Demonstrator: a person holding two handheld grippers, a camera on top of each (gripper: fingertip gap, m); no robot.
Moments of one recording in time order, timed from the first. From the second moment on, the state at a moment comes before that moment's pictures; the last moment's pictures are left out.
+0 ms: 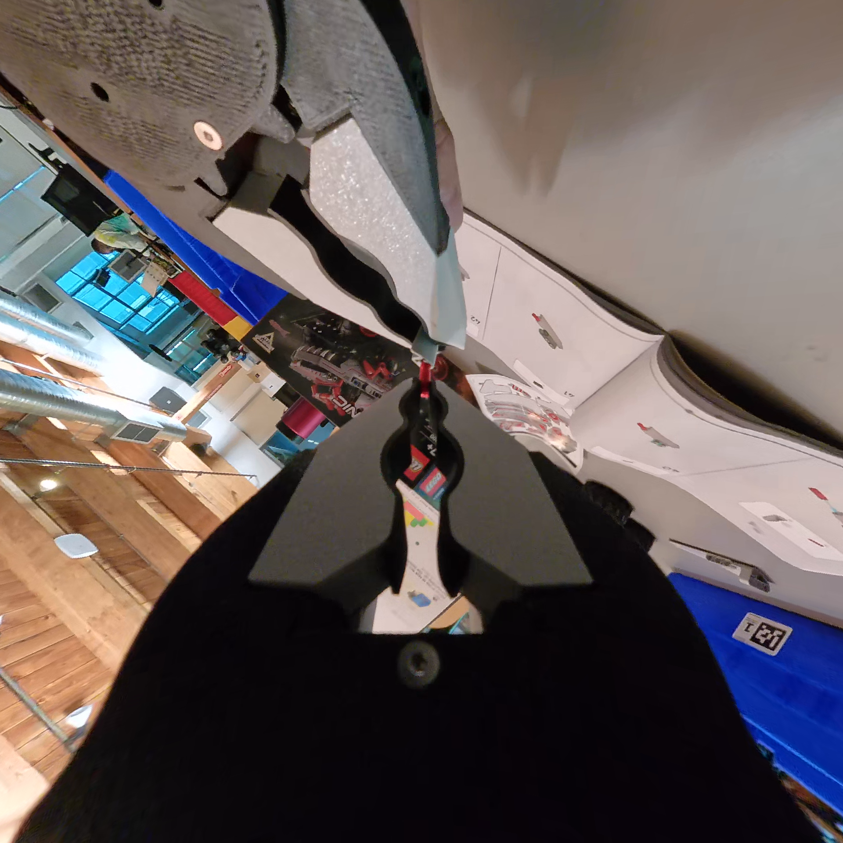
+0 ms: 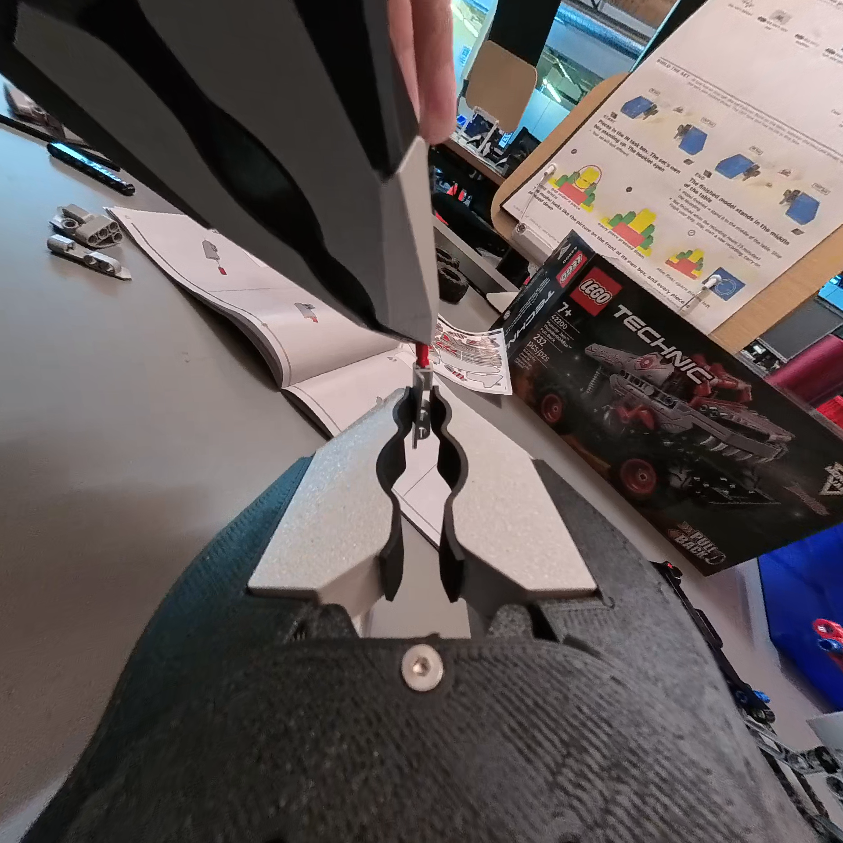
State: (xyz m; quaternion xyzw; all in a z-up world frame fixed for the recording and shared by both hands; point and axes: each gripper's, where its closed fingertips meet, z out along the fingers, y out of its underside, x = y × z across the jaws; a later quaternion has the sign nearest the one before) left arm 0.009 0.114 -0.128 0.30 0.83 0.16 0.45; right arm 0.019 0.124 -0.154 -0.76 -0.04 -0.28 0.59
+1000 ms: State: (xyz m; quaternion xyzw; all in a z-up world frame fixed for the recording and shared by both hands) left arm 0.009 0.119 -0.152 0.37 0.82 0.26 0.36; right arm 0.019 0.128 -0.176 -0.80 -0.06 -0.28 0.52
